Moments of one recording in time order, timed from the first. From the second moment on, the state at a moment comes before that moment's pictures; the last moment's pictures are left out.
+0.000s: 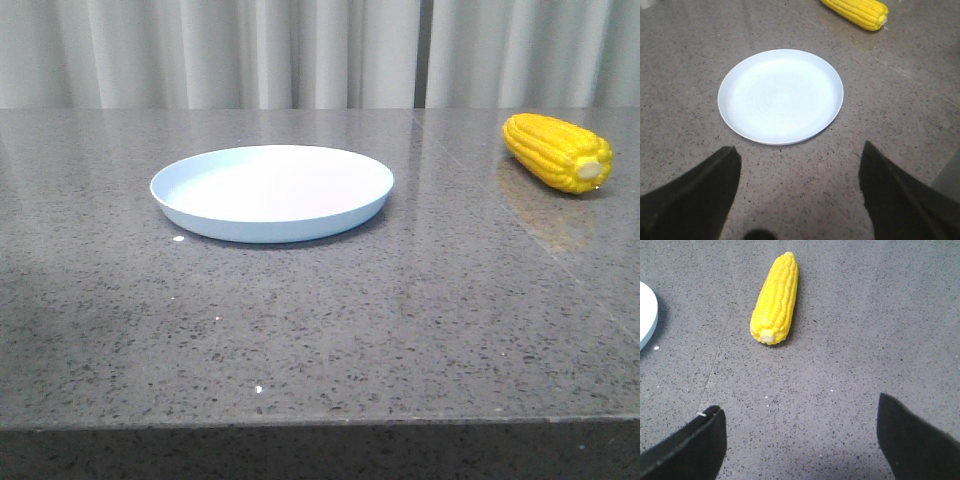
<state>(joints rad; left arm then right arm) -0.51 0.74 -0.83 -0.28 0.72 0.39 0.04 0.61 -0.66 0.05 0.65 0.00</state>
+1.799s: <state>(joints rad) -0.52 0.54 -0.78 -0.28 0.76 0.40 0.10 1.73 -1.37 0.07 0.68 -0.02</state>
